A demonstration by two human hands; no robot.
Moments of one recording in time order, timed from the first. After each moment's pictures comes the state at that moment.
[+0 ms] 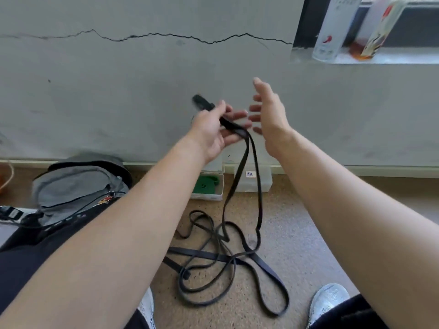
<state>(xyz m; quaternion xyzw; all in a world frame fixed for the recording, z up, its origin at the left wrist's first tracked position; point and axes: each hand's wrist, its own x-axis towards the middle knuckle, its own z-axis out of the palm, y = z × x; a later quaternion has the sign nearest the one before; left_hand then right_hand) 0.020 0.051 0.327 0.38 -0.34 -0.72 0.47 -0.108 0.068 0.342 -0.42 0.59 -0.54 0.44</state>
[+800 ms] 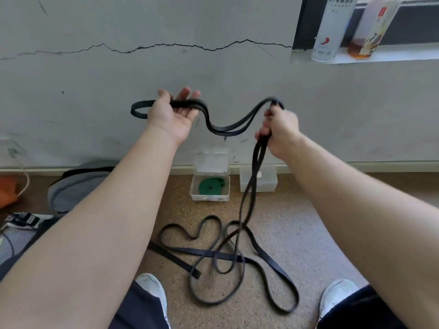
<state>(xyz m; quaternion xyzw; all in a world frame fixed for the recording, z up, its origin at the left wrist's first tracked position) 0.089 0.030 0.365 0.30 -0.12 -0.69 0.64 -0.117 0.060 0.321 -0.21 0.53 -0.63 0.53</state>
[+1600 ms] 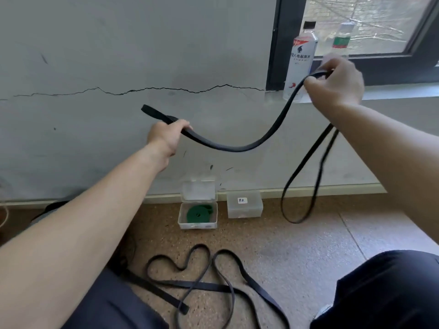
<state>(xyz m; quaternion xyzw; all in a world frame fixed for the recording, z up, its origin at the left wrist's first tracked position) 0.073 0.034 0.394 0.60 -0.50 -0.43 0.46 -0.240 0.077 0.459 -0.46 0.75 -0.47 -0.04</state>
